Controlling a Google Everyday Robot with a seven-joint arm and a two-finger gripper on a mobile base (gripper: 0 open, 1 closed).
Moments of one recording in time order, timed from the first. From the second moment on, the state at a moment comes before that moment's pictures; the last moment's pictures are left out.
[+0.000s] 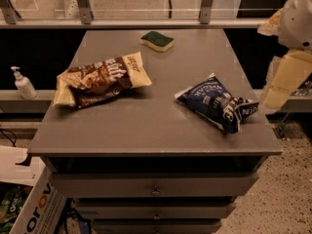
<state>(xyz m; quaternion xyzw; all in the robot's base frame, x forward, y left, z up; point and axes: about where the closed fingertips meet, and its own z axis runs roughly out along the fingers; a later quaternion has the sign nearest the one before) 0.466 -0.209 0.985 -0.61 0.77 -0.04 0.18</state>
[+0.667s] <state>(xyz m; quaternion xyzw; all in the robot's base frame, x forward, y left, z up) 0.528 -0.135 0.976 -0.67 0.70 0.01 0.24</state>
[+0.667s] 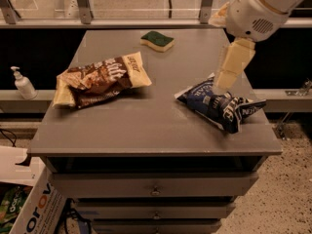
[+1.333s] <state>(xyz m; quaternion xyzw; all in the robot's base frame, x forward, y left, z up) 0.527 -0.041 0.950 -0.73 0.63 0.10 0.27</state>
